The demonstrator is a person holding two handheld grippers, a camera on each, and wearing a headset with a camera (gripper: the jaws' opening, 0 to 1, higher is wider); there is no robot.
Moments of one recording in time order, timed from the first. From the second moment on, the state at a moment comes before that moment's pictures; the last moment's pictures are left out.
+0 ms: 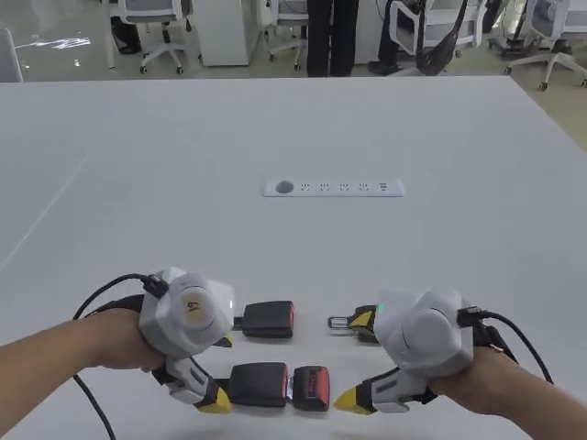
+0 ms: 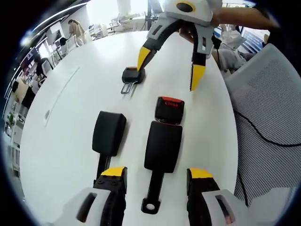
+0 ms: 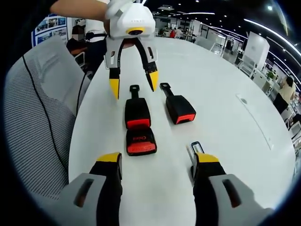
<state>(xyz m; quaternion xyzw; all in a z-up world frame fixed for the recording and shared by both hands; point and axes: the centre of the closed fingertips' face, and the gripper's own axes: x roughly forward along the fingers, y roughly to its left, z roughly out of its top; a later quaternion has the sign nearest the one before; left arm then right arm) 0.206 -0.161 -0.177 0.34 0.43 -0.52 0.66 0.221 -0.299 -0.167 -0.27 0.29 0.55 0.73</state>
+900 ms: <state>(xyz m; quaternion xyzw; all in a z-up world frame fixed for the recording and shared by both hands) 0.270 -0.157 -0.164 0.33 0.41 -0.51 0.68 0.266 -0.339 -0.155 -0.27 0.29 0.53 0.75</state>
